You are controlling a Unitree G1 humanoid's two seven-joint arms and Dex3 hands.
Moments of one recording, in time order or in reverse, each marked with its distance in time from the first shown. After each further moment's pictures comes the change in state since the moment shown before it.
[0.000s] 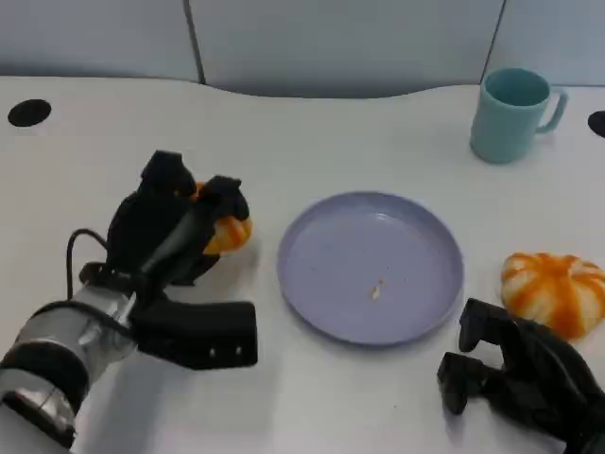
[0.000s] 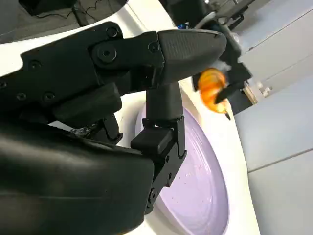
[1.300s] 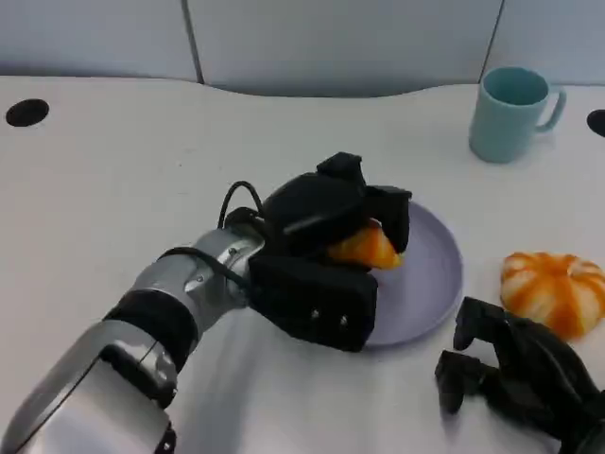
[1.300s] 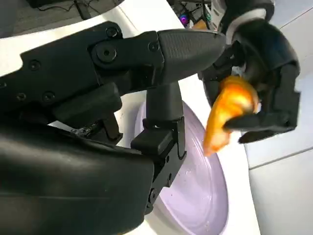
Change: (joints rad) left arm -0.150 -0.232 0.016 -0.014 -0.130 -0.147 -0.597; right arm 0.010 0.010 0.011 -0.031 -0.016 -0.003 -0.027
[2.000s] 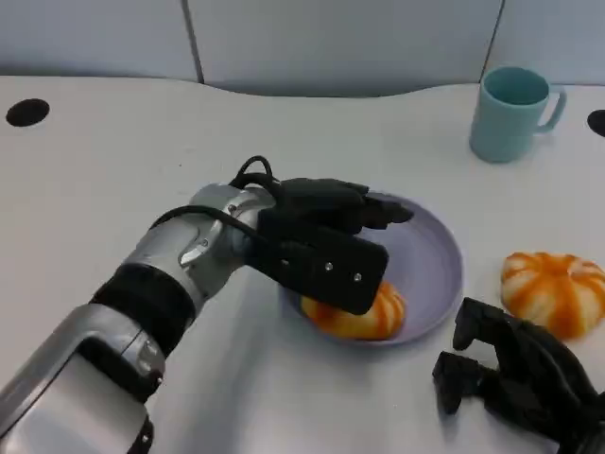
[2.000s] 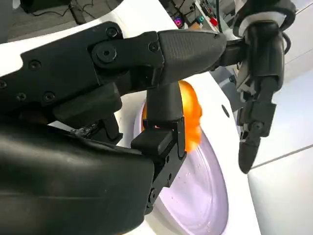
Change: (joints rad) left arm -0.001 0.069 -0.013 -0.278 -0.053 0.265 -0.511; right arm 0.009 0.011 -0.008 -0.011 0.017 0.016 0.001
